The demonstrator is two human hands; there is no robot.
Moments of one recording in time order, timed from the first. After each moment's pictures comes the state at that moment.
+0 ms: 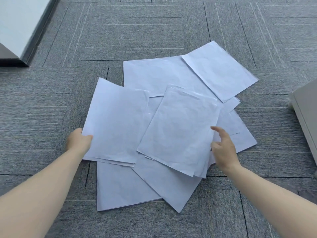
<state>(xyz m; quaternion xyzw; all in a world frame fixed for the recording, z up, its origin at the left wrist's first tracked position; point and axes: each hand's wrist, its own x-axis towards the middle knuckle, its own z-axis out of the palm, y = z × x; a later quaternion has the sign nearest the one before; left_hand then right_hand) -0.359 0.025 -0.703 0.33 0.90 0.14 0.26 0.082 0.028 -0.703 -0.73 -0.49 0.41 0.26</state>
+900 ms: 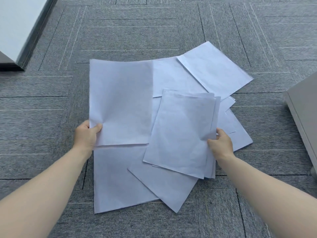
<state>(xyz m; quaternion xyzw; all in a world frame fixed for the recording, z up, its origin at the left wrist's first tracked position) -0.310 0.044 -0.680 0.26 0.78 0.41 0.40 0.084 0.046 -0.708 -0.78 -0.37 0.44 0.24</state>
